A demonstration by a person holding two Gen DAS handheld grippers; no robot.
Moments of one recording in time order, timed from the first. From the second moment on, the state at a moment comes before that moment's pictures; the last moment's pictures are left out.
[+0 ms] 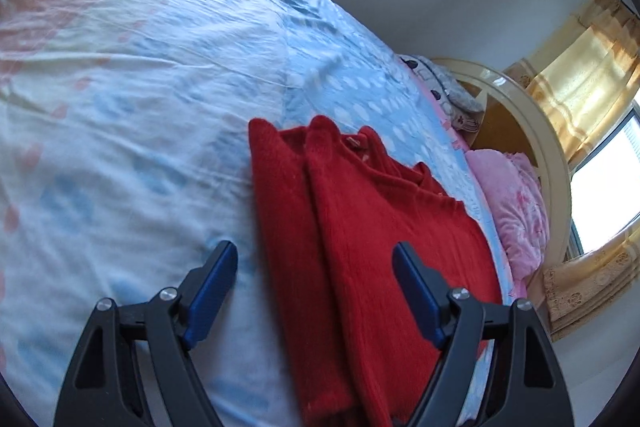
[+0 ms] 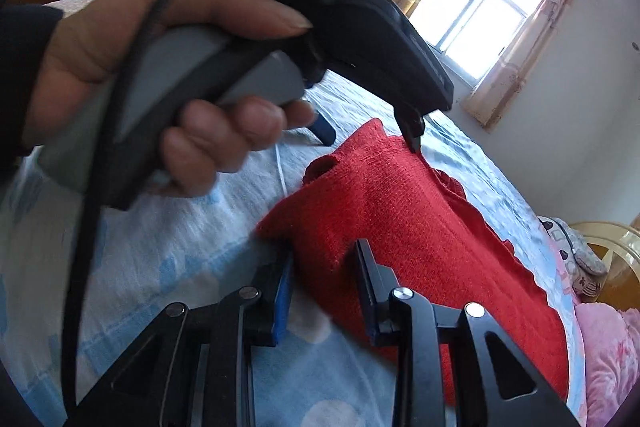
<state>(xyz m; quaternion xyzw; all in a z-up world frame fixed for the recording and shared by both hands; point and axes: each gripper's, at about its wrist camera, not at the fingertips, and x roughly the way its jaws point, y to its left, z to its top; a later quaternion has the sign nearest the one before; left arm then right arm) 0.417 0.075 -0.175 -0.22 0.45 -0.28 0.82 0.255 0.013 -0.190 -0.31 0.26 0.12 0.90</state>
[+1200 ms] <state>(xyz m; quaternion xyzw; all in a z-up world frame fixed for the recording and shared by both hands) 0.422 0.037 -0.120 -0.25 0.43 -0.29 0.81 0.261 -0.072 -0.129 -0.15 0.28 0.16 0.93</state>
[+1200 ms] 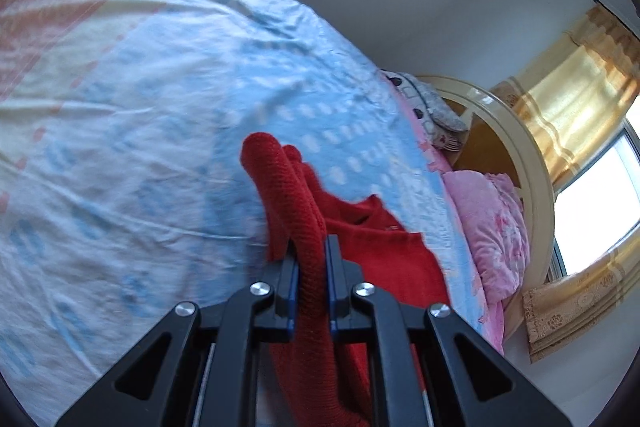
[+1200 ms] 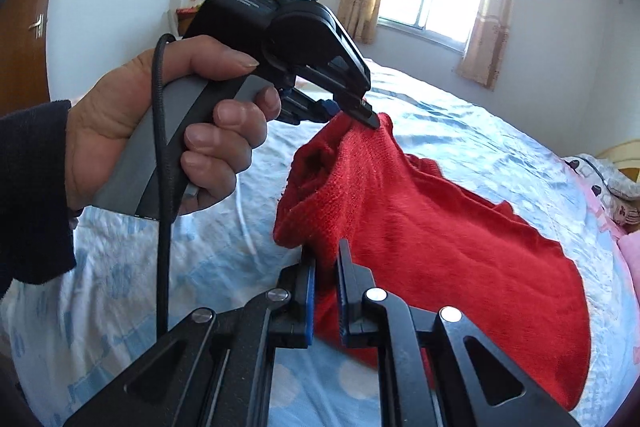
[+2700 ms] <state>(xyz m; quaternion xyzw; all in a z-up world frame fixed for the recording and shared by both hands) 0.408 -0.218 -0.106 -0.11 0.47 -0.37 0.79 0.231 -0.289 -0.128 0.05 0.35 0.06 0.94</state>
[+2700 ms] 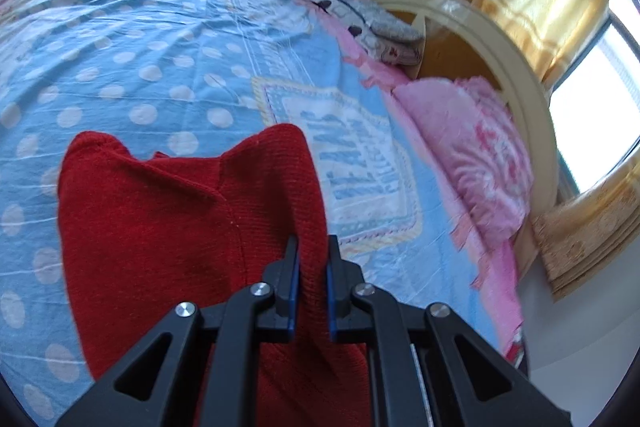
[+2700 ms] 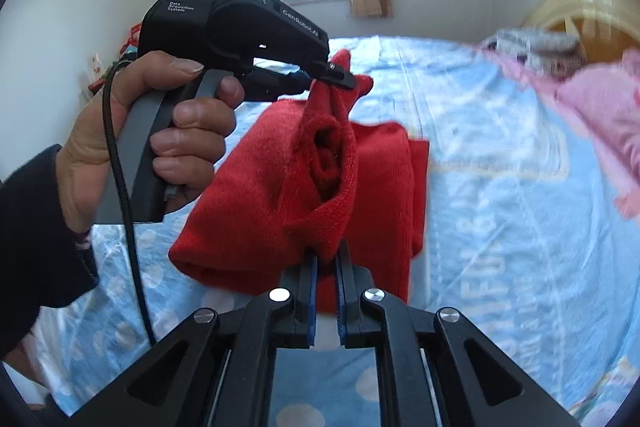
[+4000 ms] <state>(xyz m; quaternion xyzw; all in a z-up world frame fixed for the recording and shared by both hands) 0.313 -0.162 -0.117 0.10 0.33 -0.24 0.91 0.200 -0.378 -0.141 0.20 0.32 0.00 0.93</state>
